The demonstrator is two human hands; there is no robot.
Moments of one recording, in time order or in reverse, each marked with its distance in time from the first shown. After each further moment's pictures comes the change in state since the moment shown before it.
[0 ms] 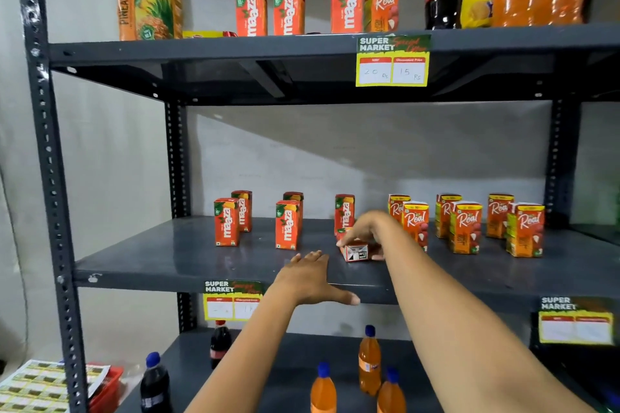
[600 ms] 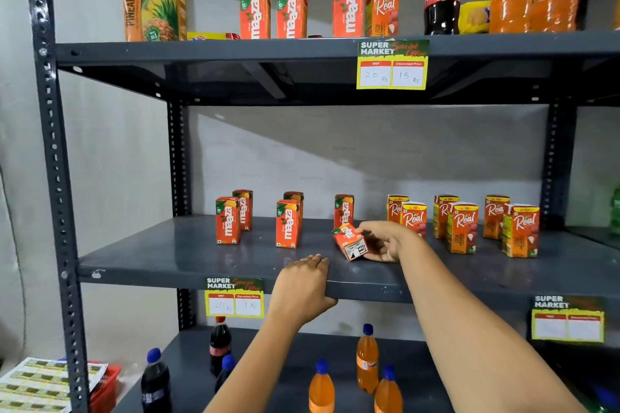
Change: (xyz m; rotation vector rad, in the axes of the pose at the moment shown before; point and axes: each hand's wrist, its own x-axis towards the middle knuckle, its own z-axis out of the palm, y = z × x) left_hand -0.017 -0.003 0.026 0.259 0.440 0.128; right_hand 0.014 0.042 0.005 0.746 -0.045 -0.014
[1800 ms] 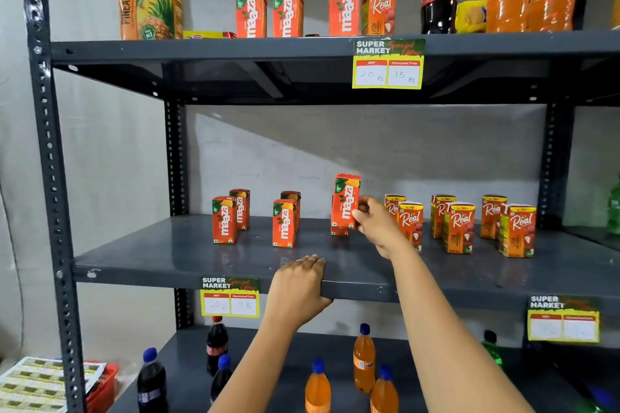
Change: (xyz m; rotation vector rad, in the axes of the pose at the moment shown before) left_hand -0.005 -0.001 0.011 -0.063 0.129 0.001; right_hand -0.005 0.000 0.014 -0.044 0.127 -0.625
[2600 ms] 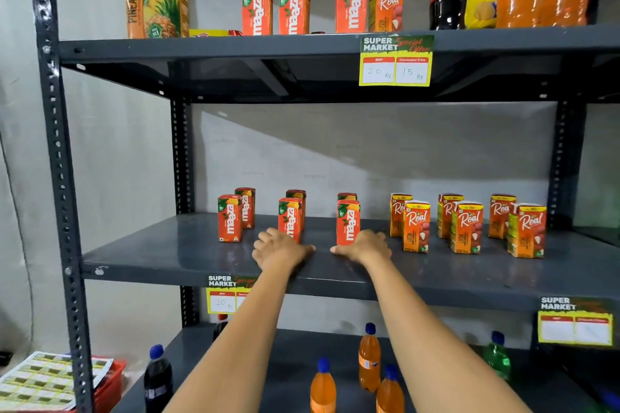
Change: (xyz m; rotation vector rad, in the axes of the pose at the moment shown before) left_hand 0.064 -0.040 -0.013 -0.221 -0.256 -0.863; right_hand 0.009 0.039 0.034 -0.788 0.058 0.275
